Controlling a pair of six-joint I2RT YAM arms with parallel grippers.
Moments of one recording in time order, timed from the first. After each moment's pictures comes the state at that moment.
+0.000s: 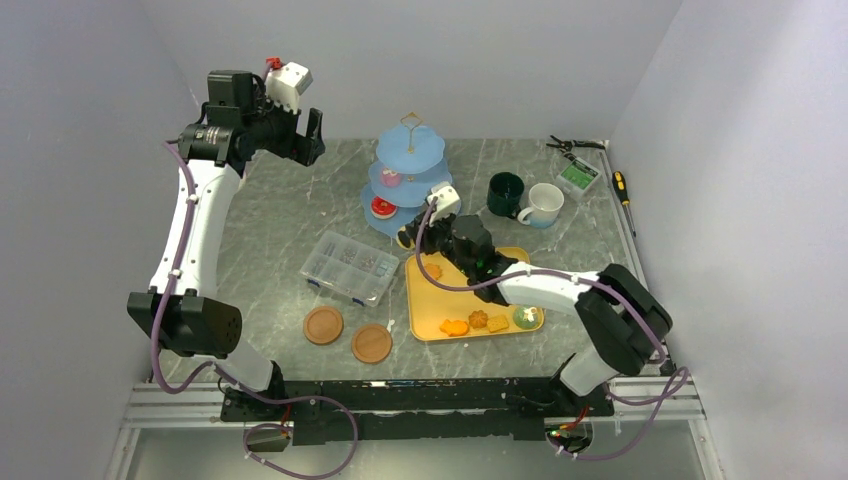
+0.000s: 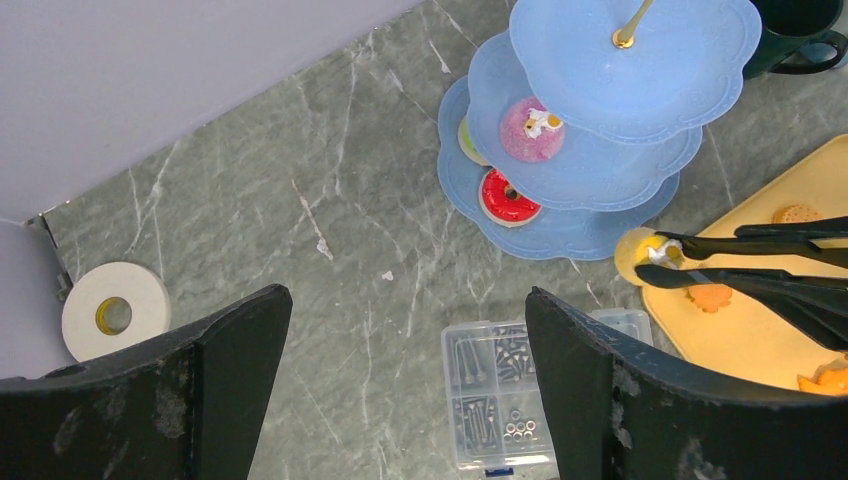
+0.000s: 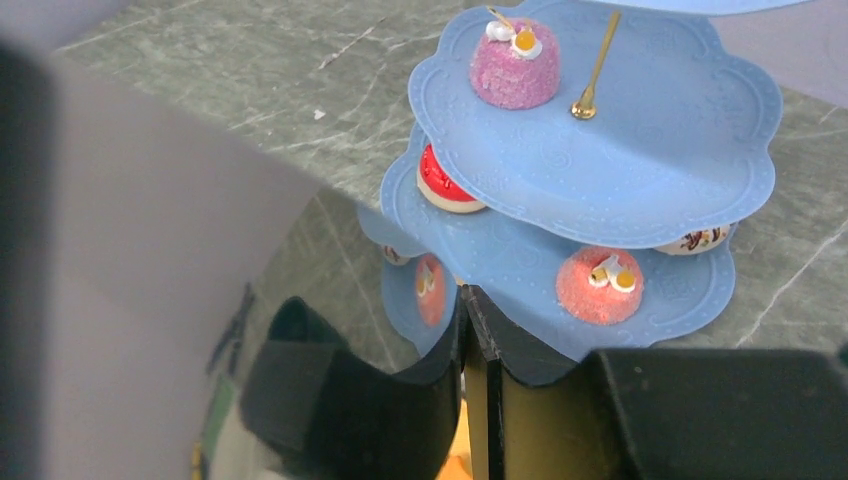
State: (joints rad) left arm -0.08 1.58 1.87 -0.83 0.34 0.26; right arm 0.78 1.52 0.76 0.61 0.11 0.08
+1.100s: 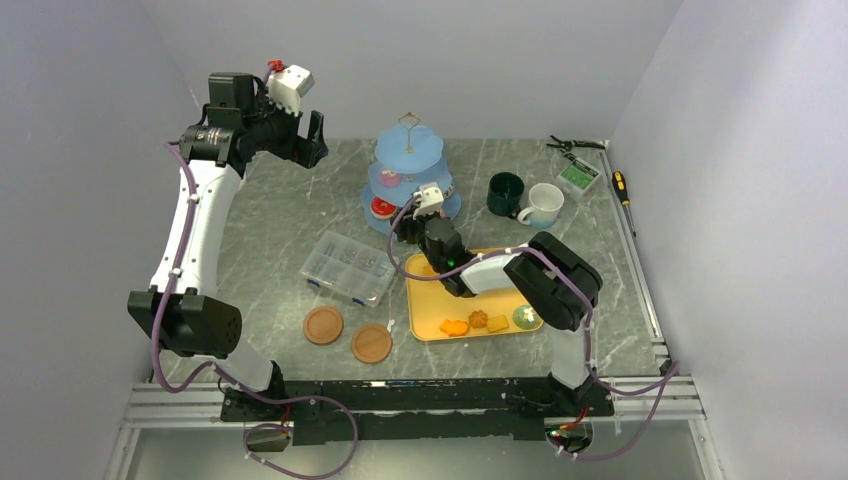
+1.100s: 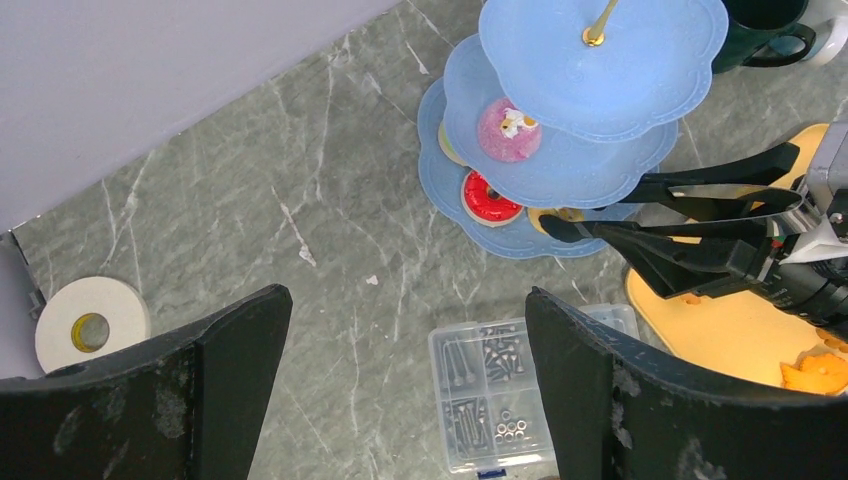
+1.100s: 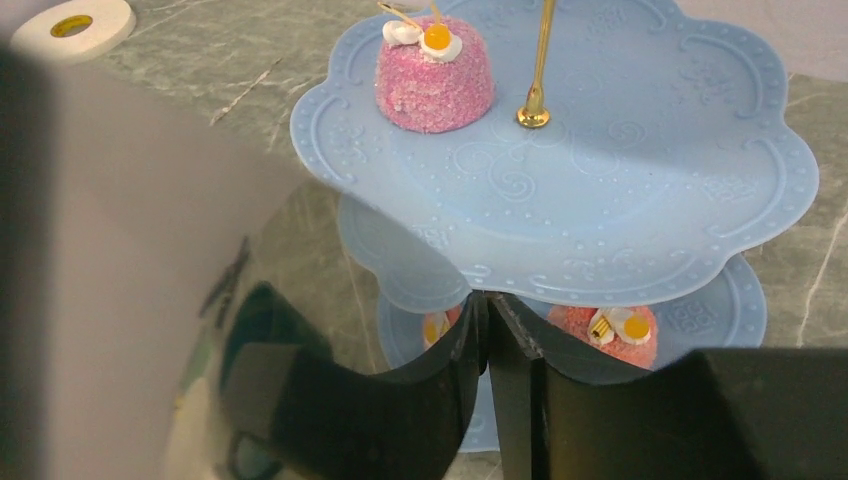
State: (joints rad) left arm -0.07 1.58 1.85 -0.82 0.39 0.27; right arm 0.79 1.94 0.91 0.95 0.34 0.12
